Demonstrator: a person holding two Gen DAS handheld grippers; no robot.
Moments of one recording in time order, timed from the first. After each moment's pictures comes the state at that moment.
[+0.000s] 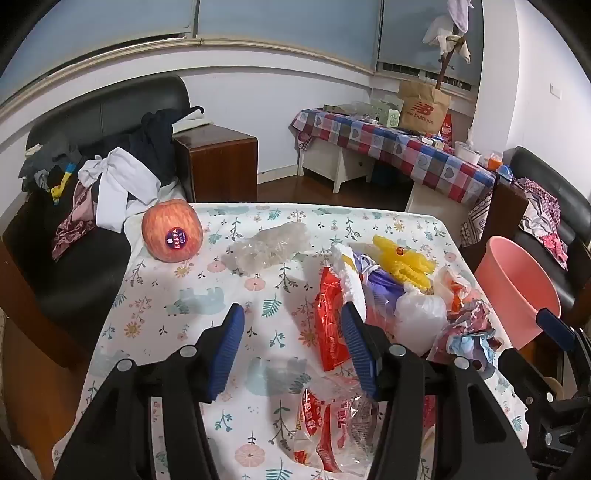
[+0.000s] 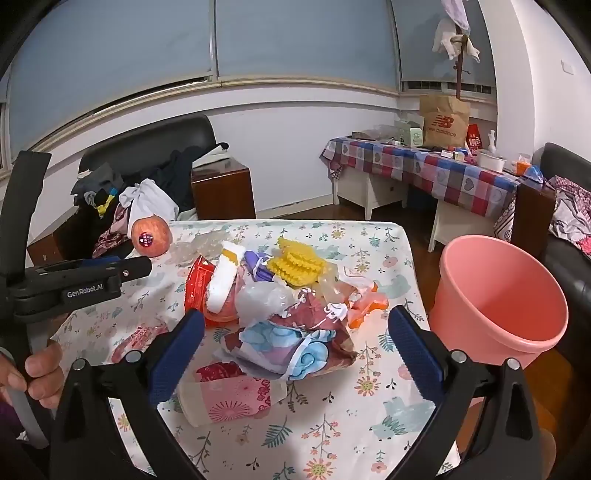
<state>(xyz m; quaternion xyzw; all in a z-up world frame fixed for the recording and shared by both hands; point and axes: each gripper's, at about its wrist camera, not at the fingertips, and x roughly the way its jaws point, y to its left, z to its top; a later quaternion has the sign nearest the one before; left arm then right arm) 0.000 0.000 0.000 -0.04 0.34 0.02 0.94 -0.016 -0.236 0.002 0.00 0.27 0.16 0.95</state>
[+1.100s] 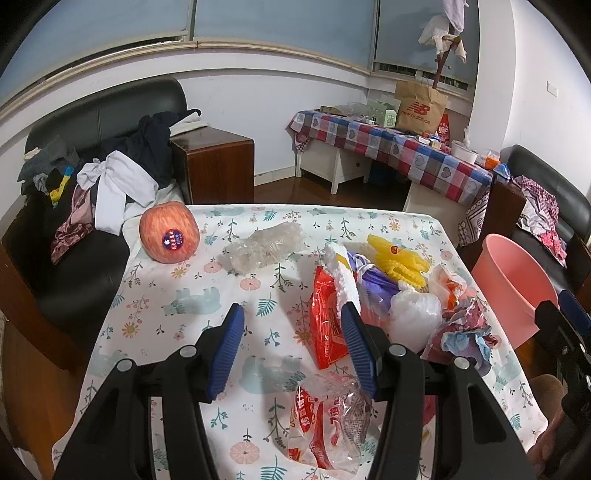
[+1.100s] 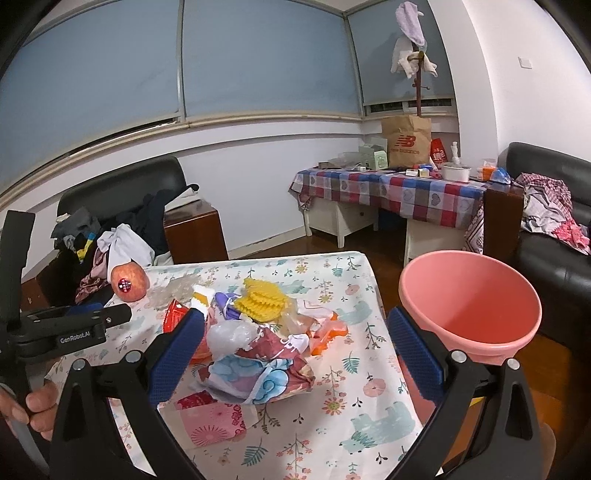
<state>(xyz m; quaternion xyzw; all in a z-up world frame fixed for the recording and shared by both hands) 0.000 0.000 0.000 -0.04 0.34 0.02 0.94 -0.025 -0.265 0.017 0.04 0.21 0.10 0.97</state>
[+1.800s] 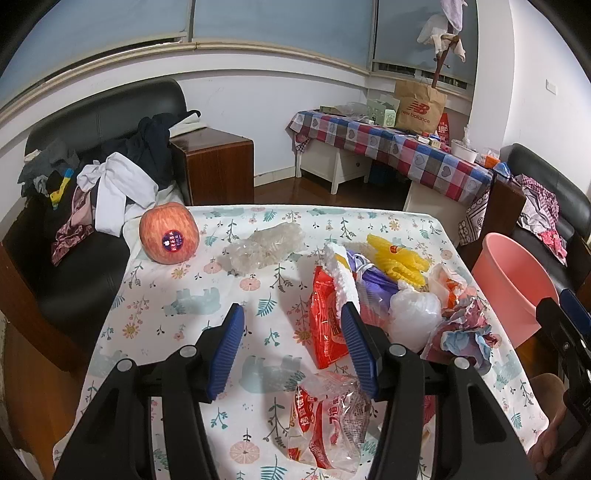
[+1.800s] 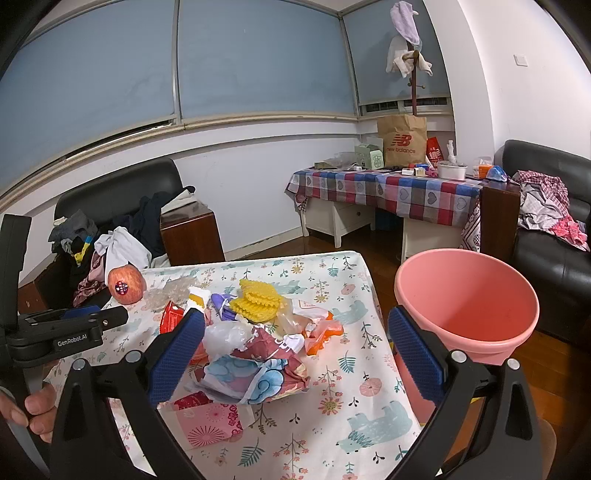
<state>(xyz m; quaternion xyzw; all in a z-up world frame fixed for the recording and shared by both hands) 0.000 0.000 0.000 -0.04 0.34 0.02 0.94 -0.024 -0.270 0.016 0.04 0.21 0.10 0.97</state>
